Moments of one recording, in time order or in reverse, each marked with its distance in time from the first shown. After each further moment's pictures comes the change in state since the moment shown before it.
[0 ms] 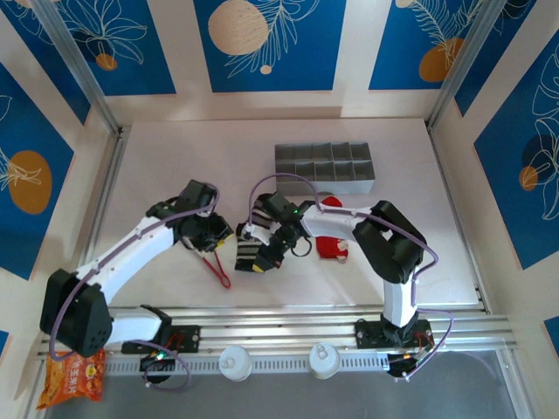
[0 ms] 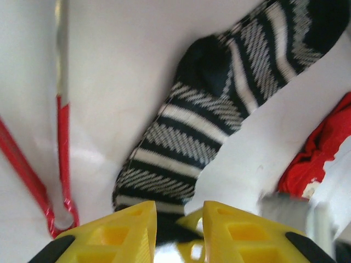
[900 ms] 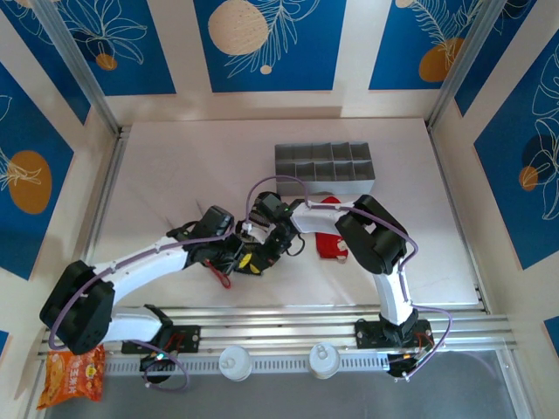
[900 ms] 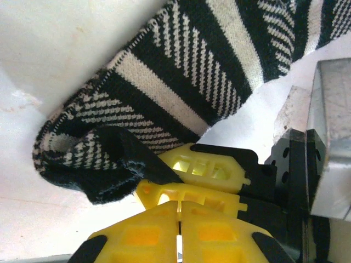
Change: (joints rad) left arm -0.177 0.033 -0.226 0.356 0.066 -0.410; right arm 0.003 0.132 0.090 -0.055 0.006 0.169
